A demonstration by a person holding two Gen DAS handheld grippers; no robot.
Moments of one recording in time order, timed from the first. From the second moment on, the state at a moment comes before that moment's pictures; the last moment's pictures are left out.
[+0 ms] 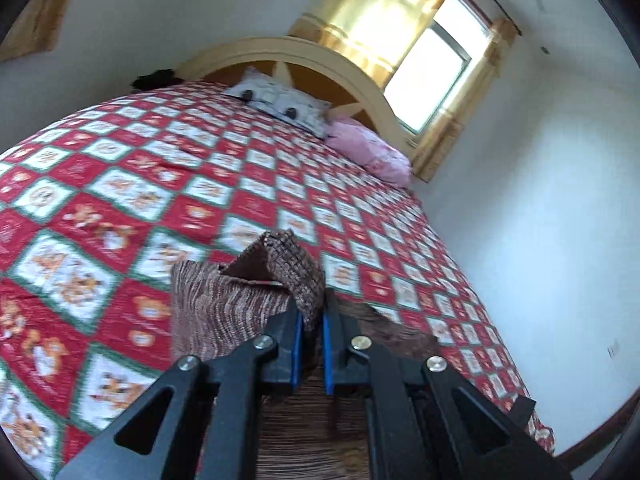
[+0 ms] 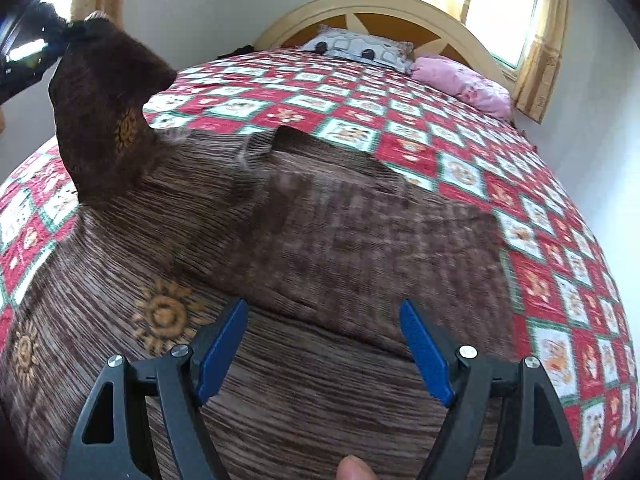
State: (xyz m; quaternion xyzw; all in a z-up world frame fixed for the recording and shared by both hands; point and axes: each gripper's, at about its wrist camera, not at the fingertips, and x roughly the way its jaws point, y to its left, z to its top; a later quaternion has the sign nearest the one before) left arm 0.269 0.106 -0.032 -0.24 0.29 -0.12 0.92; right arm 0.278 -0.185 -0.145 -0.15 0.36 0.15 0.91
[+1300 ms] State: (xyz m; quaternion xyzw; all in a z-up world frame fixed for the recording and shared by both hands) left arm 0.237 -0.100 -0.072 -0.01 0.30 -0.22 0.93; right arm 0.238 -0.278 -0.166 -0.08 0.39 0.10 0.91
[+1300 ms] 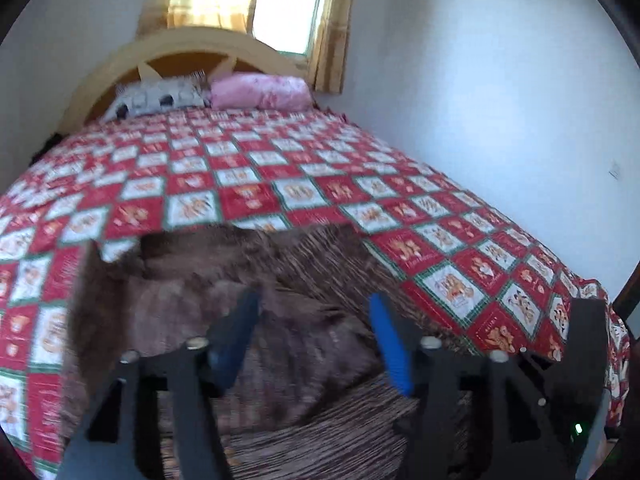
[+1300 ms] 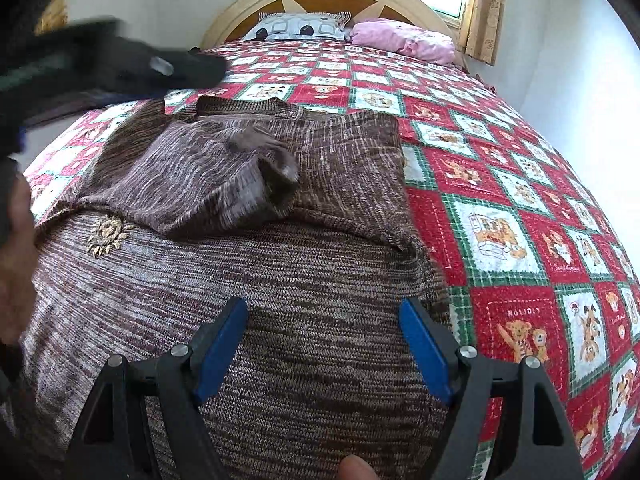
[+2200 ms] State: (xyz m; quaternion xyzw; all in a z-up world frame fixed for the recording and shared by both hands) left arm 0.258 0.032 -0.155 -0.04 0.42 -0.06 0.90; right arm 0.311 -0.228 -0.123 -0.12 0.37 0.14 0.91
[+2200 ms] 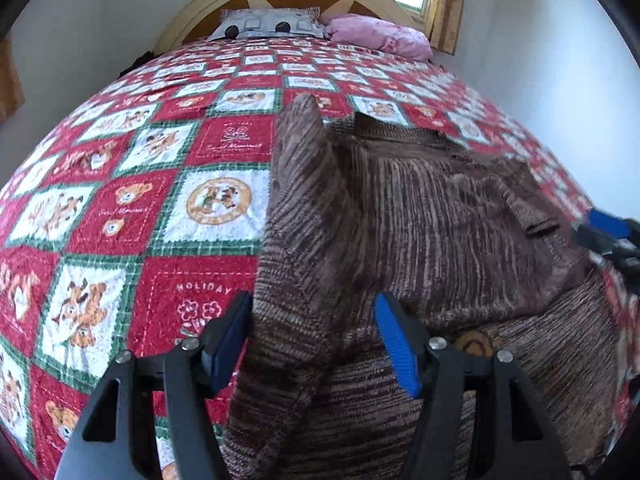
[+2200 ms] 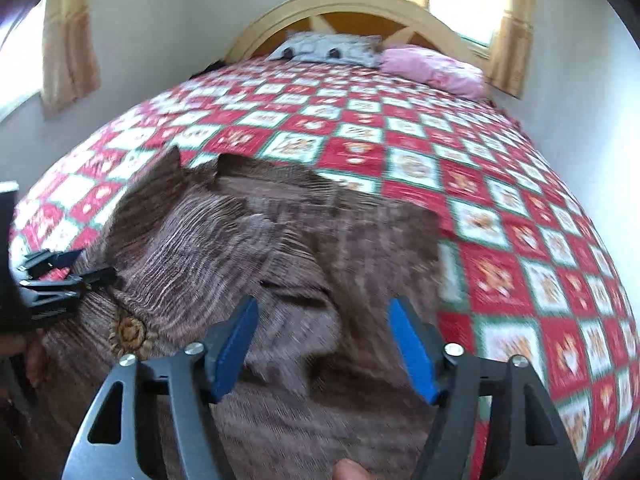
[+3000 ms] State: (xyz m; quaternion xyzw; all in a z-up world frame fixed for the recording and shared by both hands) left arm 0.274 0.064 -0.131 -0.08 0.39 -0.03 0.92; right arm 0.354 -0.265 -0.149 0.00 0.41 0.14 0.90
